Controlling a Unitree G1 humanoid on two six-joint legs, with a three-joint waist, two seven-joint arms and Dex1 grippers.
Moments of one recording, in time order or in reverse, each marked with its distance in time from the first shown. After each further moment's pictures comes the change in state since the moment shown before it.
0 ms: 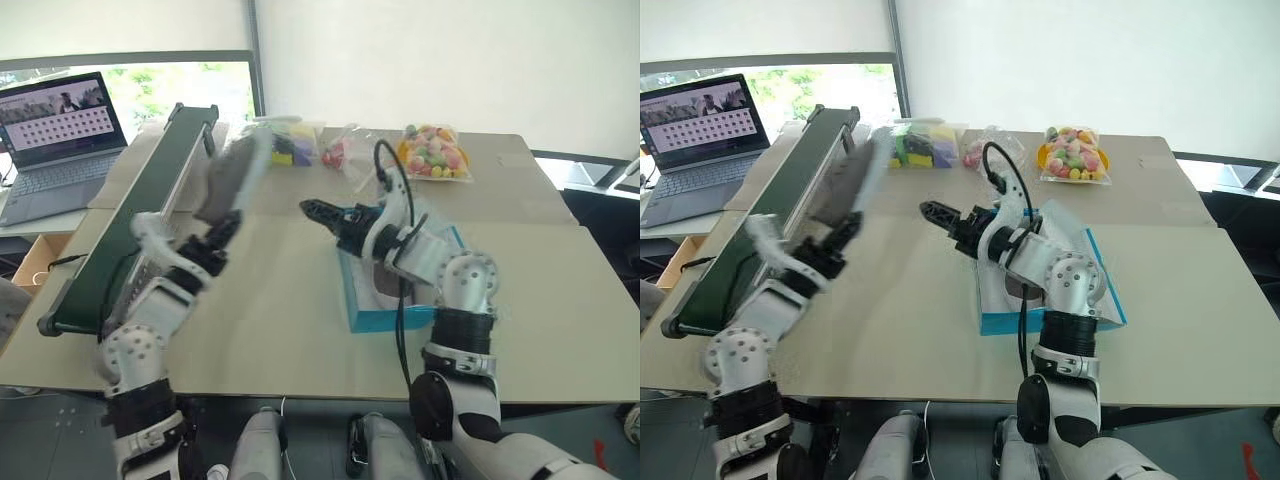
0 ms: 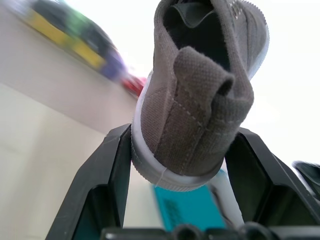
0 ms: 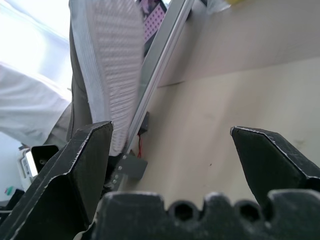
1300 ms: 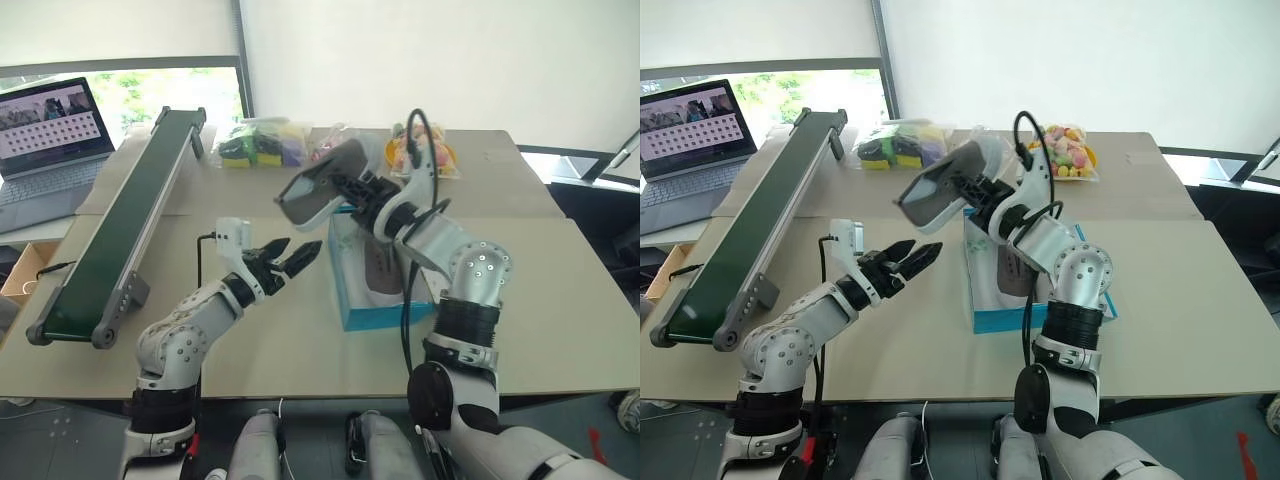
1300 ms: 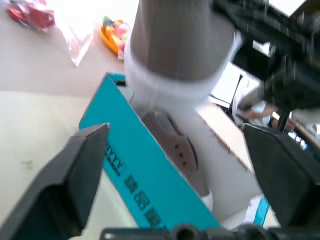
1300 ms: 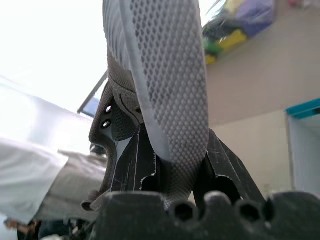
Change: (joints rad) left arm 0.048 0.117 -0.337 -0.055 0.221 -0.092 -0.144; right arm -0.042 -0.048 -0.060 0.013 0.078 -0.179 -0.206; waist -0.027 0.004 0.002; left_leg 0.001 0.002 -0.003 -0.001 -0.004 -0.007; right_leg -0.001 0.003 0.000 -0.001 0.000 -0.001
